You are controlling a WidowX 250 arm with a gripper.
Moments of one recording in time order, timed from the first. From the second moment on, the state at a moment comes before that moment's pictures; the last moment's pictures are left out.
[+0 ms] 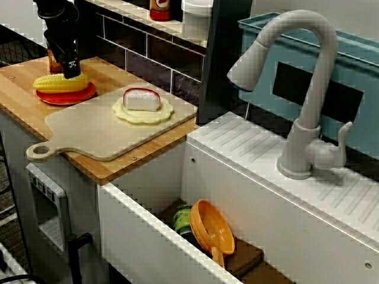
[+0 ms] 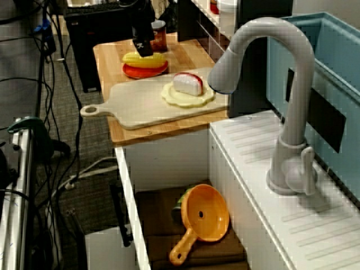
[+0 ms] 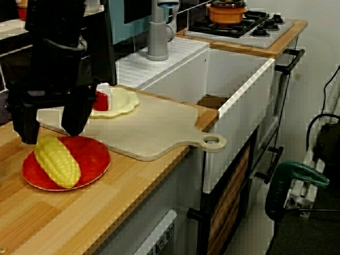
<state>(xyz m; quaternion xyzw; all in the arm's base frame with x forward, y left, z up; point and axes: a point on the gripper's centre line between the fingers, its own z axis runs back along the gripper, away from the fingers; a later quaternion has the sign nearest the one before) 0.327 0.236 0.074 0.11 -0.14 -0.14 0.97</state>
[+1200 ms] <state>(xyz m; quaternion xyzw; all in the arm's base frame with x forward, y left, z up) 0.328 0.242 0.051 0.11 -0.13 -0.10 0.98</state>
